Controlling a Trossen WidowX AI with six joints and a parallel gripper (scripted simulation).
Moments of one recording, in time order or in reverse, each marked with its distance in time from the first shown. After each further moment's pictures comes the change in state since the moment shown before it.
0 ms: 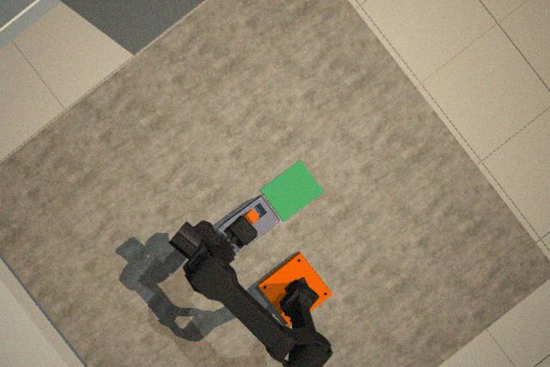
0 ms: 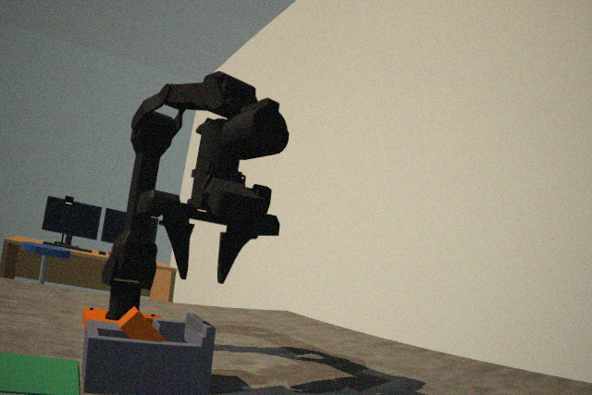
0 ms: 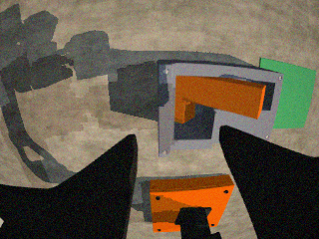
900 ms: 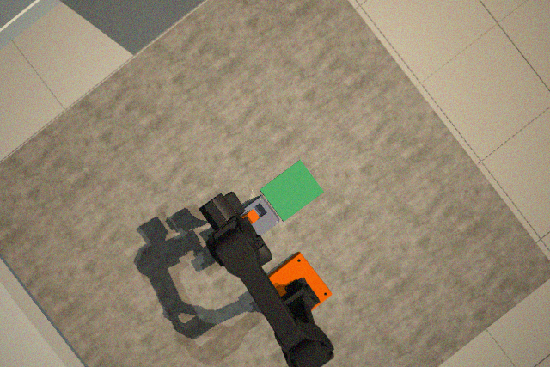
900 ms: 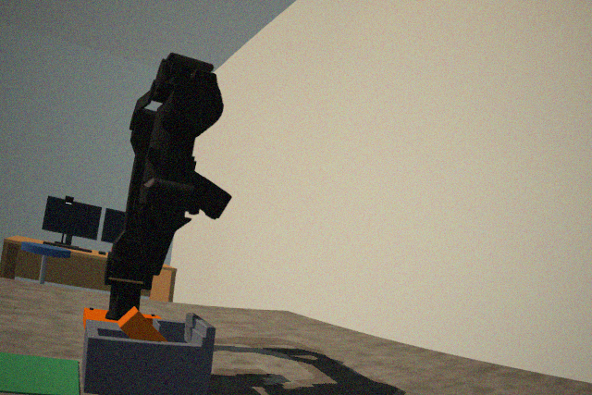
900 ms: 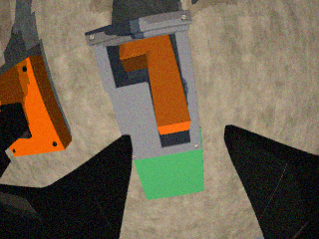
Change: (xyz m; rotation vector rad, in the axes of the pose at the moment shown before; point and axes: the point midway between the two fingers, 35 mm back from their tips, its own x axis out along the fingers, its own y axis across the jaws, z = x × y) arm -0.004 -0.069 0.001 -1.385 0.013 0.004
